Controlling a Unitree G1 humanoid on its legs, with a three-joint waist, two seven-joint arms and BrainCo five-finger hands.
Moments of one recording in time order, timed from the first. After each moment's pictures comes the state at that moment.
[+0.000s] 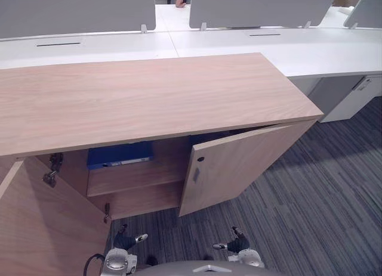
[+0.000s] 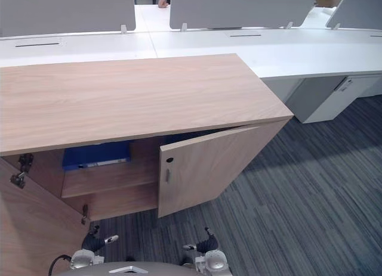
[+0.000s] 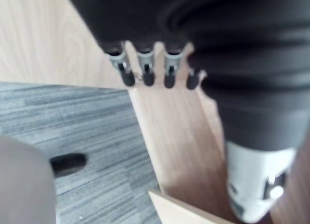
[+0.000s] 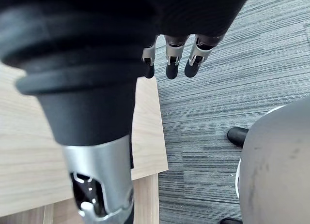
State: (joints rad) left arm 0.13 0.07 0.02 0.93 0.16 -0.06 0.20; right arm 0.09 -0.03 -0.03 0.94 -0.12 -0.07 -0.16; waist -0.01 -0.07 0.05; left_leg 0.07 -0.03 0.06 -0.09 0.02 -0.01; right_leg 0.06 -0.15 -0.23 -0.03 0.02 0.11
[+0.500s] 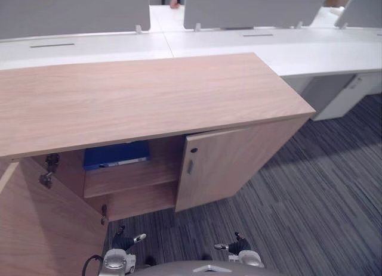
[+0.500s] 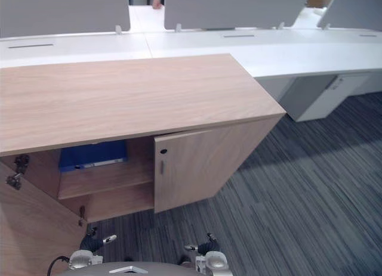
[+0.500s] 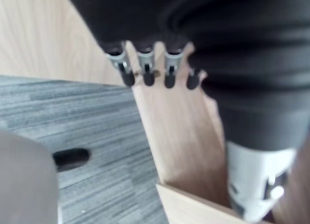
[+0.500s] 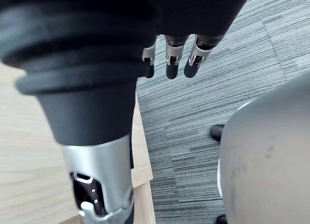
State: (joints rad) left arm 0.11 0.08 0.05 0.95 0.12 -0.06 0.19; right arm 0.03 -0.01 -0.10 1.02 -0.11 -0.04 -0.16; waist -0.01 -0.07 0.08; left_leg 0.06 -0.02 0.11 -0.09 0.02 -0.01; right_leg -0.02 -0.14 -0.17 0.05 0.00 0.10
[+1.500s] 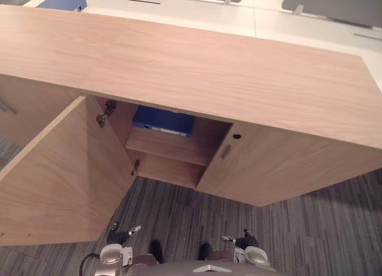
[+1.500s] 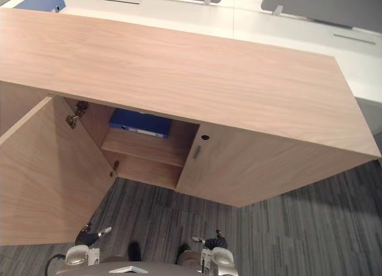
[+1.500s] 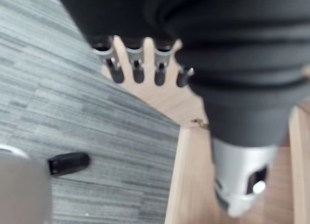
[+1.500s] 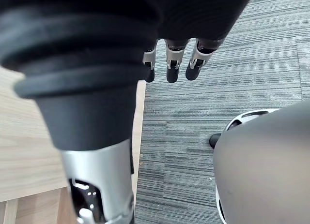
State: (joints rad) left arm 0.10 0.07 0.11 0.94 0.06 -0.05 0.19; right arm 0.05 0.01 -0.25 0.97 -0.05 -0.04 -0.18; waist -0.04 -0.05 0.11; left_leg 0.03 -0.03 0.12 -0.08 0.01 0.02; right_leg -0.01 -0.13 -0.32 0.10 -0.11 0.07
